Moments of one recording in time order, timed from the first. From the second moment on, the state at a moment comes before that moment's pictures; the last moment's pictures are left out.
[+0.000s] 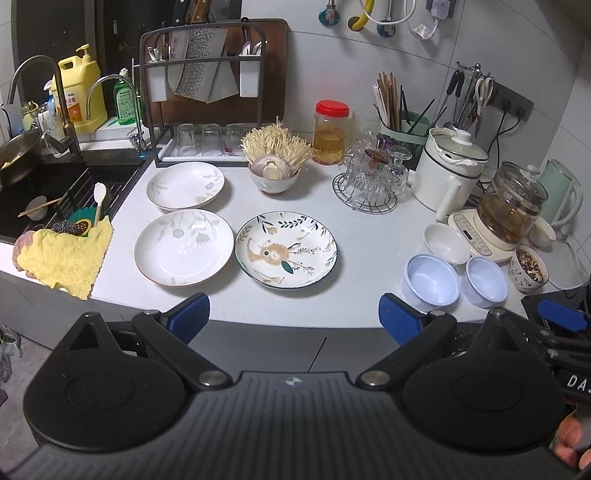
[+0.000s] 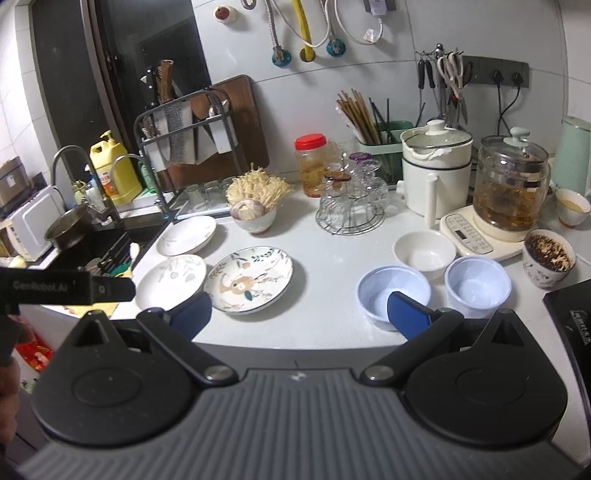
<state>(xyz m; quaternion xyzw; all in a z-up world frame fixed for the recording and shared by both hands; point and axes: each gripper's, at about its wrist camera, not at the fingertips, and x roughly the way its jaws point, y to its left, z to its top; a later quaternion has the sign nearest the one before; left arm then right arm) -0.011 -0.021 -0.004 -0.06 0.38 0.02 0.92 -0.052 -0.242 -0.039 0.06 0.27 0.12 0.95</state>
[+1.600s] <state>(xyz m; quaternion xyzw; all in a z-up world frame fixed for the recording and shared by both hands) 0.105 0.097 -0.029 -0.07 0.38 -0.07 0.92 0.012 -0.139 -0.037 0.07 0.24 0.08 0.96</state>
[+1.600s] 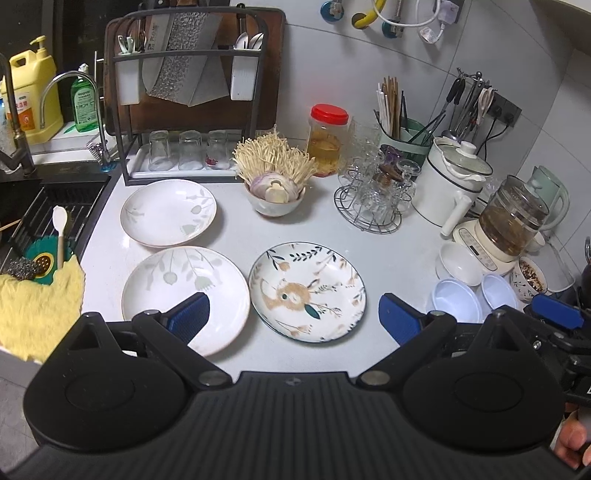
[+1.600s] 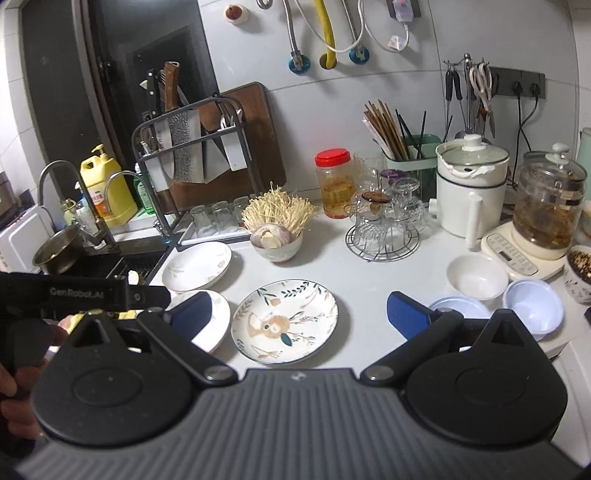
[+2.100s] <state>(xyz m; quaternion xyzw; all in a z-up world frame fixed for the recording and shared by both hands) 0.193 0.163 -0.074 -0.08 0.42 -0.12 0.90 0.081 -0.074 -0.035 0.04 0.25 0.02 0.97</state>
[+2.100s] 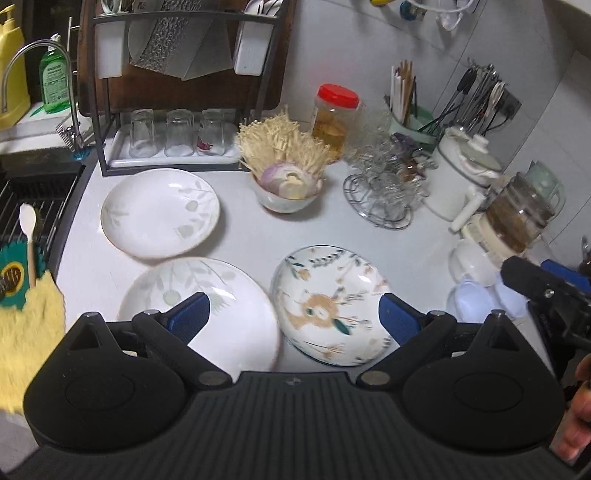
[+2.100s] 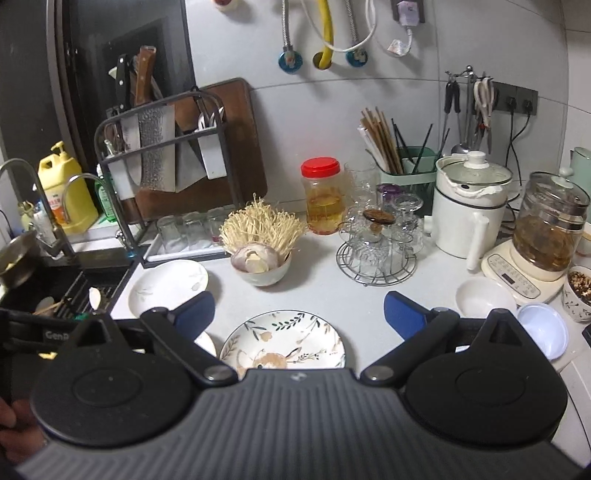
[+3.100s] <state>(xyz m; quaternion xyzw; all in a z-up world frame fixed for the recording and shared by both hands) 0.274 0.300 -0.189 -0.05 0.52 -0.13 0.84 0.160 0.047 -0.144 0.08 0.45 0.04 0.89</state>
